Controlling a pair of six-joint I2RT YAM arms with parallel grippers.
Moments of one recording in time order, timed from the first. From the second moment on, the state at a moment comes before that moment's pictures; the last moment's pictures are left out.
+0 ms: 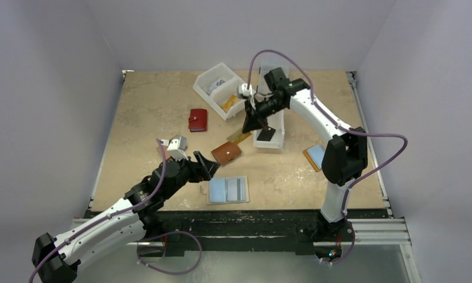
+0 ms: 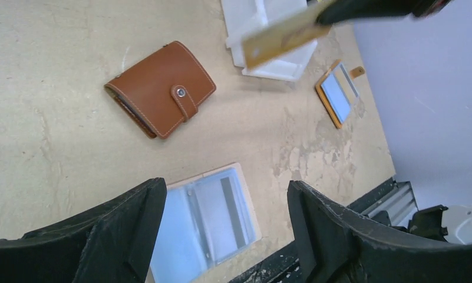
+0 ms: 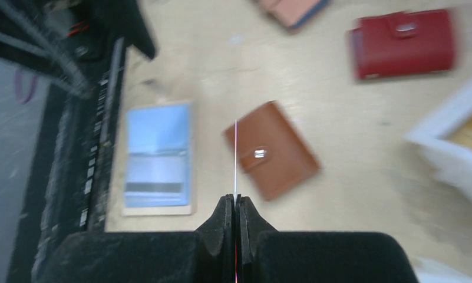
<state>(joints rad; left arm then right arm) -0.83 0.61 0.38 -0.09 -0.21 -0.79 0.47 1.87 1.64 -1.00 -0.96 -0.87</state>
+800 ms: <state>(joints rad) -0.83 0.74 0.40 -0.11 -0.32 -0.79 0.41 2.18 2.18 -0.78 -0.66 -0.41</state>
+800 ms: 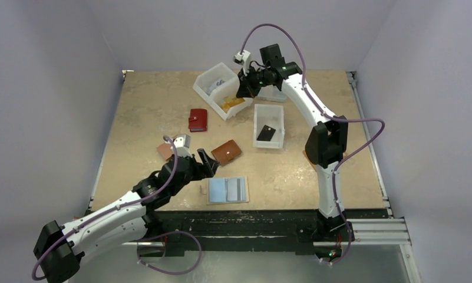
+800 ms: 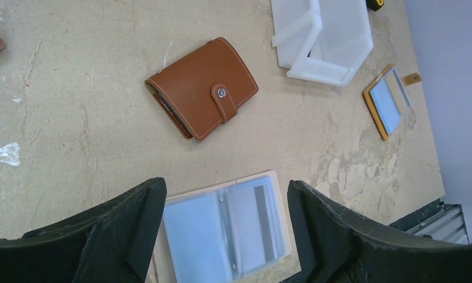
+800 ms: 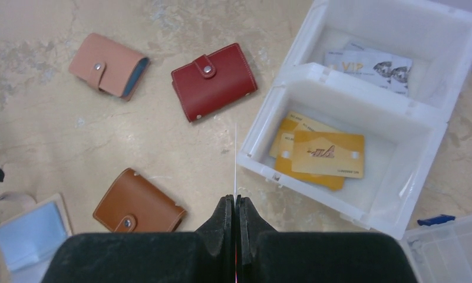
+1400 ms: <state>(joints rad) -0.83 0.68 0.41 -0.10 -0.34 -0.86 0.41 2.25 2.24 -0.72 -0.58 -0.35</state>
